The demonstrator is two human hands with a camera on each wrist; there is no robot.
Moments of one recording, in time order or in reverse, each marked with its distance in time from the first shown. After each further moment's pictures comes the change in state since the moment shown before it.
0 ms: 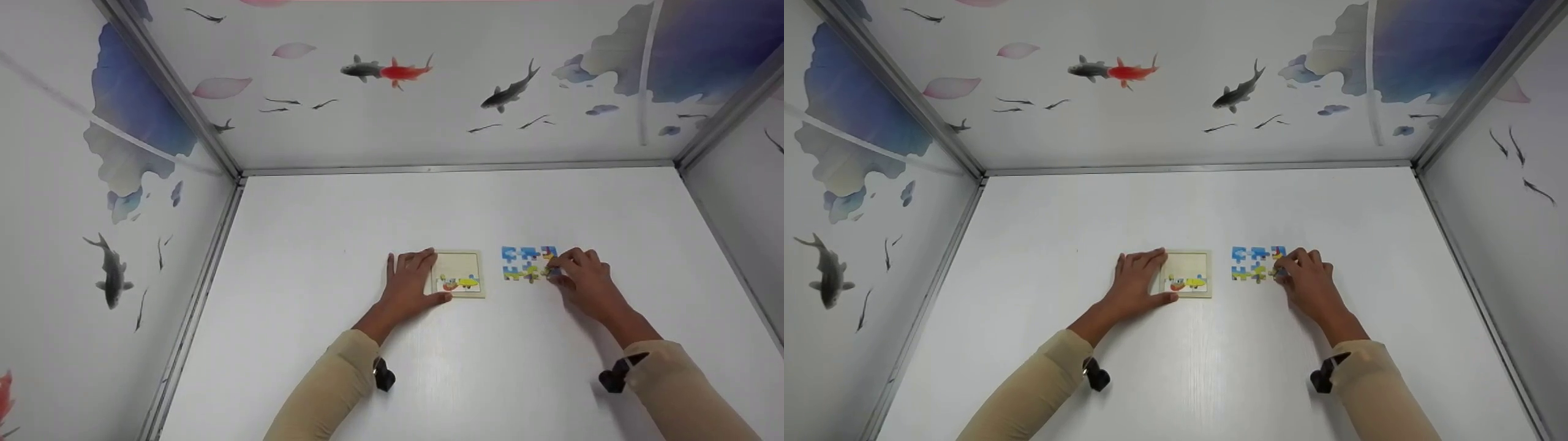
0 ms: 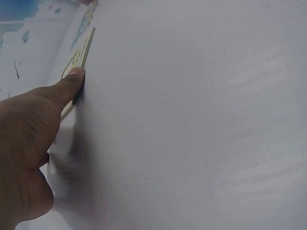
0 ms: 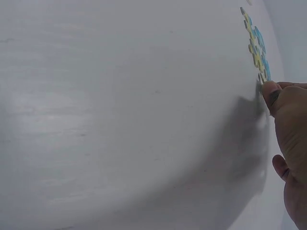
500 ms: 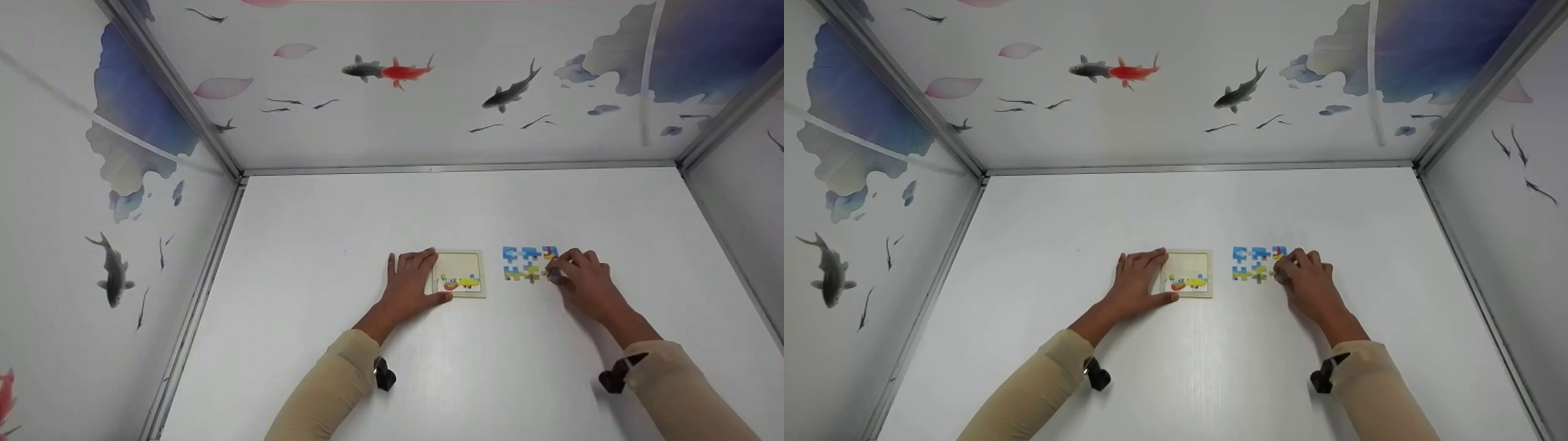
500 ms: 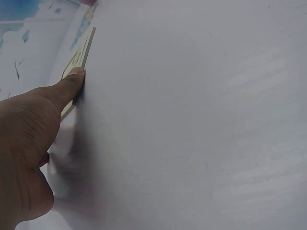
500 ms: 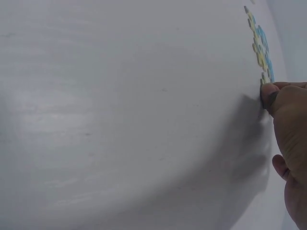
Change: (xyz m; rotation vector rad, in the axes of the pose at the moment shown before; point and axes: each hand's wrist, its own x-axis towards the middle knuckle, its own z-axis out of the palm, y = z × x) left_hand 0.002 -0.002 0.001 -0.046 -0.014 -0.015; right_hand 0.001 0.002 0.004 -0.034 0.015 -0.032
